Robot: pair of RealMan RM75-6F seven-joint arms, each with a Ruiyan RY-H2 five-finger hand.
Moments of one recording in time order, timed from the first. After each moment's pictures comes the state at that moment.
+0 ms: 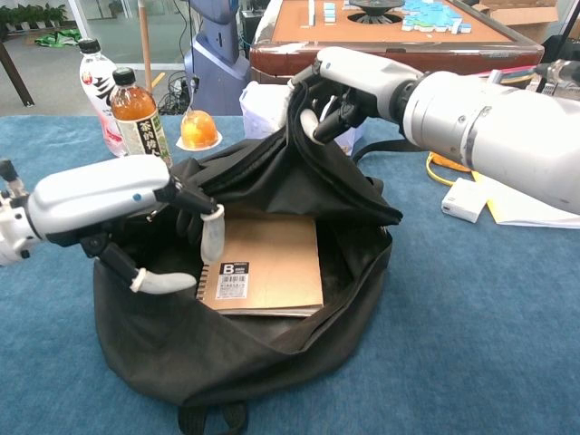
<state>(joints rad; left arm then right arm) -0.71 -1.60 0.04 -1.05 2.02 1.33 -0.45 0.89 -1.61 0.32 -1.66 -0.89 1.01 -0.36</state>
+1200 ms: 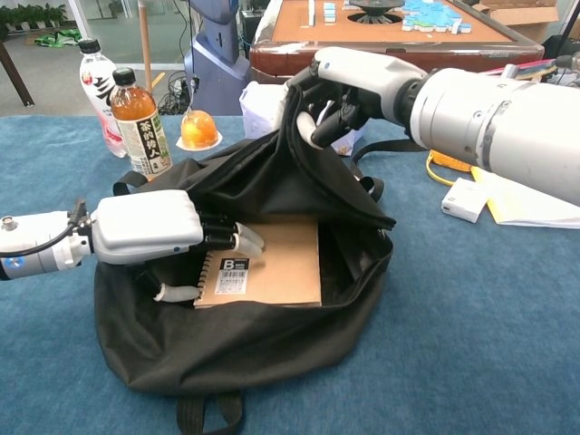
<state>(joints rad) -0.82 -1.82 0.19 -0.53 1.98 1.31 -0.35 0.89 -1.56 0.30 -1.76 -0.87 1.03 -0.35</state>
